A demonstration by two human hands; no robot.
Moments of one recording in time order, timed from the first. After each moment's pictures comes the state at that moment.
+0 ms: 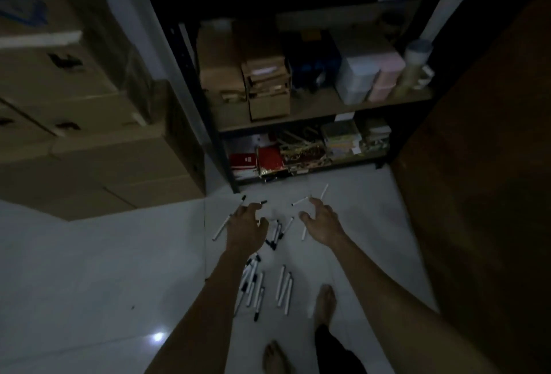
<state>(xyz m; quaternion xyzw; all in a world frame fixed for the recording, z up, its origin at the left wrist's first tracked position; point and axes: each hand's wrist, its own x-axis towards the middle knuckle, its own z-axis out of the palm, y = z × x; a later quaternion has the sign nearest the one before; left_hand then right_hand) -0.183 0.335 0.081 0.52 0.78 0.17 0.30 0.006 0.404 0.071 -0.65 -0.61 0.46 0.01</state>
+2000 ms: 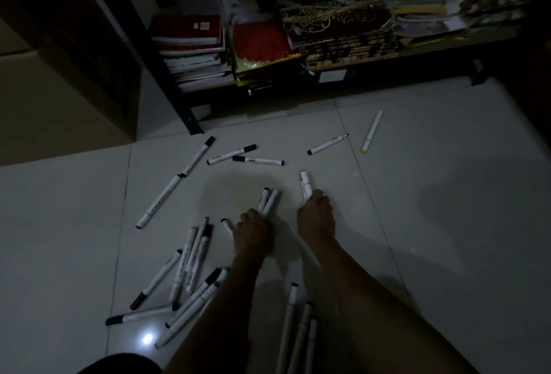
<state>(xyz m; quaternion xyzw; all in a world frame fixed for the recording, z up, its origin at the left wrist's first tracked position) -0.179 0.435 -0.600 0.49 0.83 0.02 0.28 -0.059 0.490 -0.590 -0.73 -0.63 0.26 0.03</state>
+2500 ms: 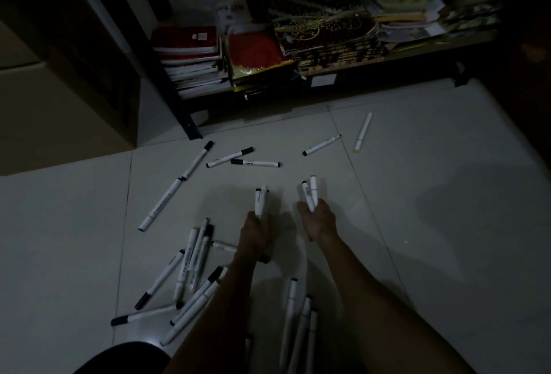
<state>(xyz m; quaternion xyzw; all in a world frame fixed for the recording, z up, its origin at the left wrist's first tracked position) -0.177 0.426 -0.589 0.33 0.79 0.25 0.45 -0.040 0.477 -0.580 -0.73 -0.46 0.48 0.18</state>
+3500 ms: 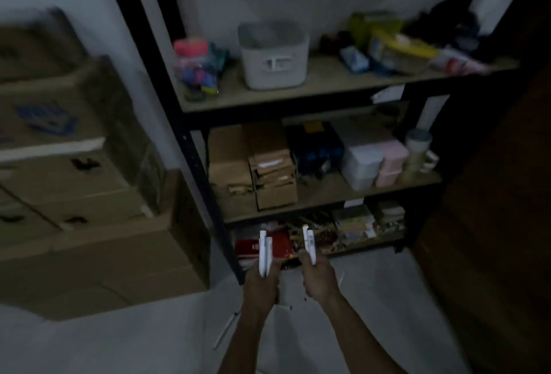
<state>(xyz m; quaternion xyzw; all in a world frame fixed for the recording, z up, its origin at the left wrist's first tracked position) -0.180 0.441 0.082 0.31 0.70 0.48 0.43 -0.054 0.499 0.079 -0.62 -0.48 0.55 0.29</state>
